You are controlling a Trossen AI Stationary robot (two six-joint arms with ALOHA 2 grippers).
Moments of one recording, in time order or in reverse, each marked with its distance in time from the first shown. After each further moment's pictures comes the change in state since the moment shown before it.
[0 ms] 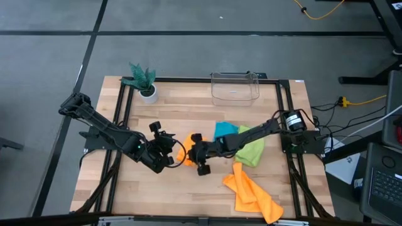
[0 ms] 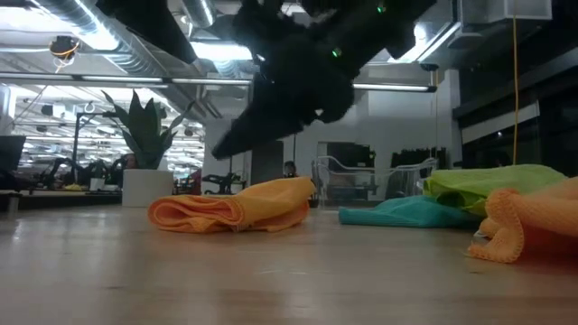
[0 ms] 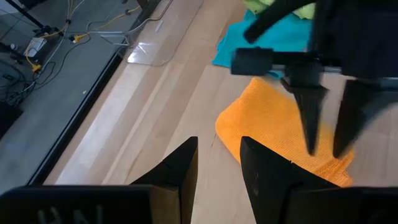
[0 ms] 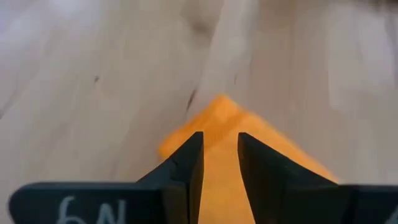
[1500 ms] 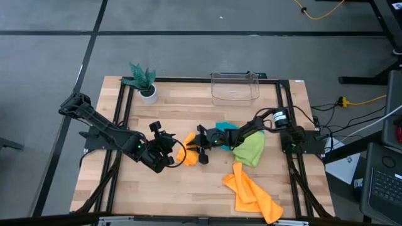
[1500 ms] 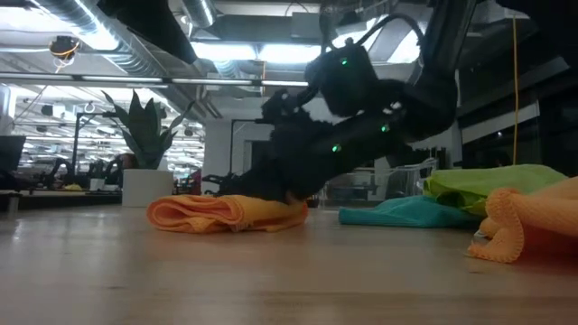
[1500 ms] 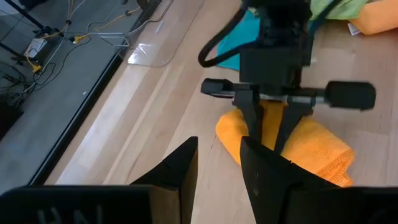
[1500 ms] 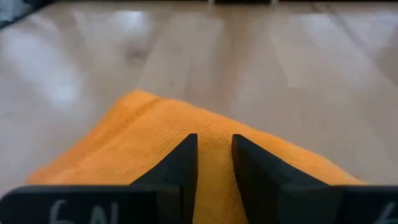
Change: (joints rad) left arm 0.004 0.000 0.000 0.004 0.000 0.006; right arm -0.140 0.174 -0.305 0.832 -0.148 0.153
